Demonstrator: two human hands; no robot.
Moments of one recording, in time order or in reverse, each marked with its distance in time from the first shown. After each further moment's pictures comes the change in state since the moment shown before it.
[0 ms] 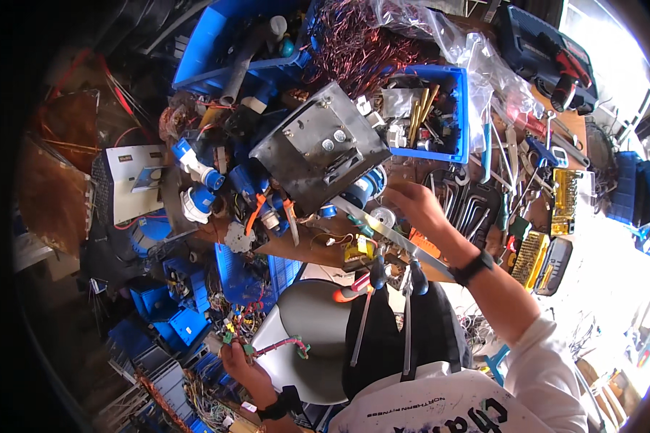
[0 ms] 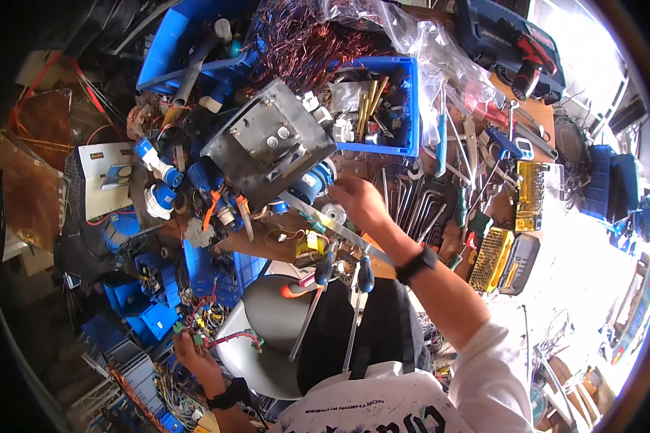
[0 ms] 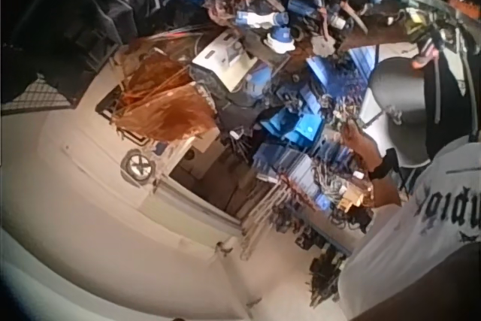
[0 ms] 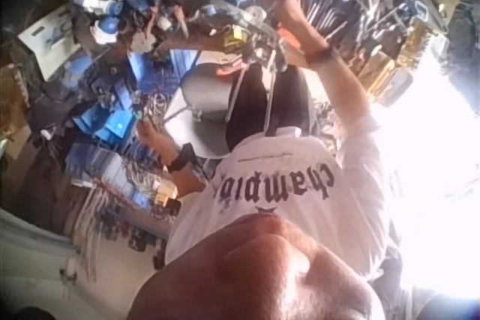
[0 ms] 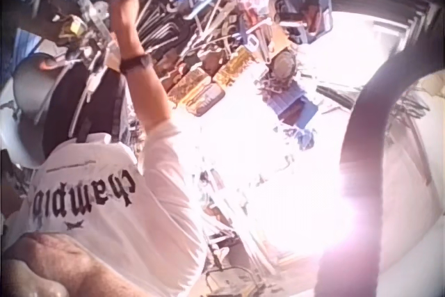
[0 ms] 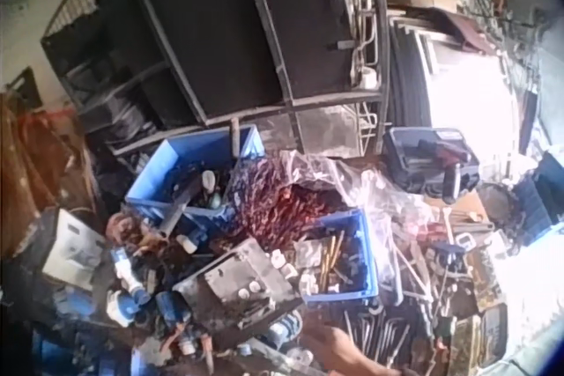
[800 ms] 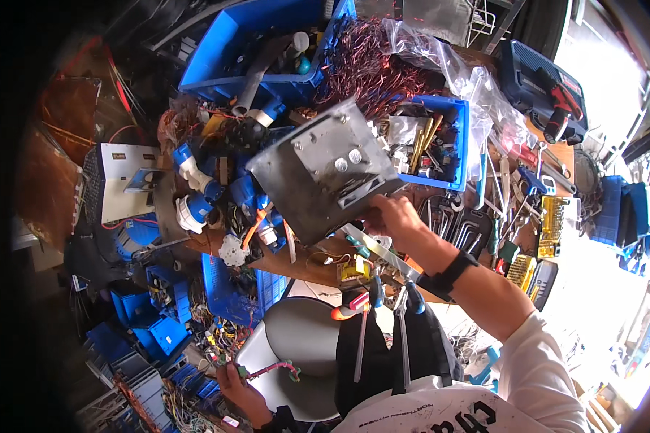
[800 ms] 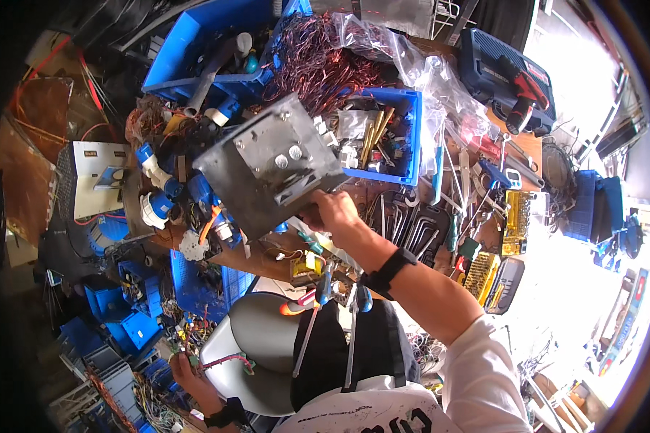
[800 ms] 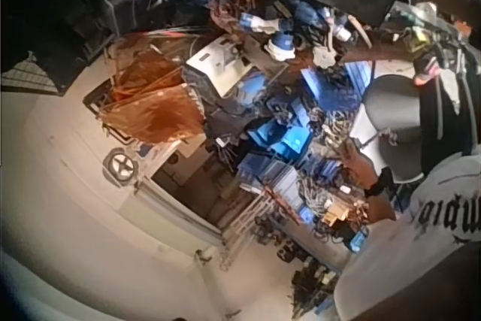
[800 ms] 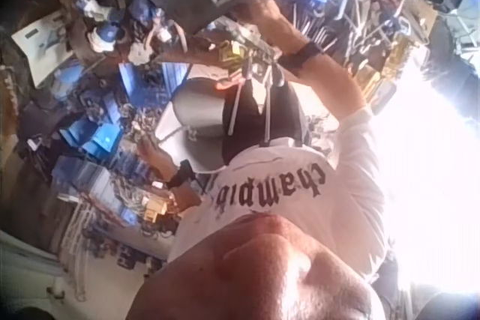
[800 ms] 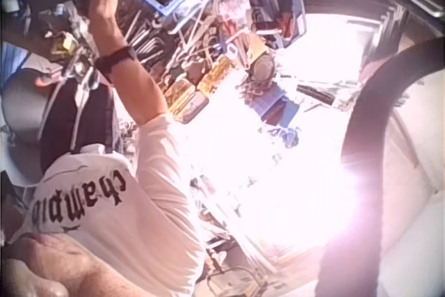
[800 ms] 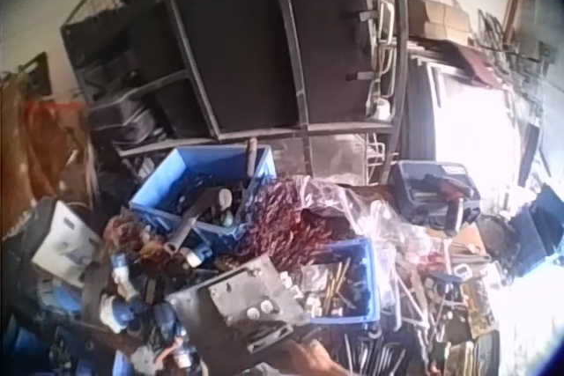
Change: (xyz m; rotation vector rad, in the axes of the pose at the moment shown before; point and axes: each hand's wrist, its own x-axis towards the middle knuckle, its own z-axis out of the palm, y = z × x) left_hand -0.007 -0.036 -0.045 0.437 0.005 0.216; right_hand 0.027 -0.065 0.038 0.488 -0.075 0.379
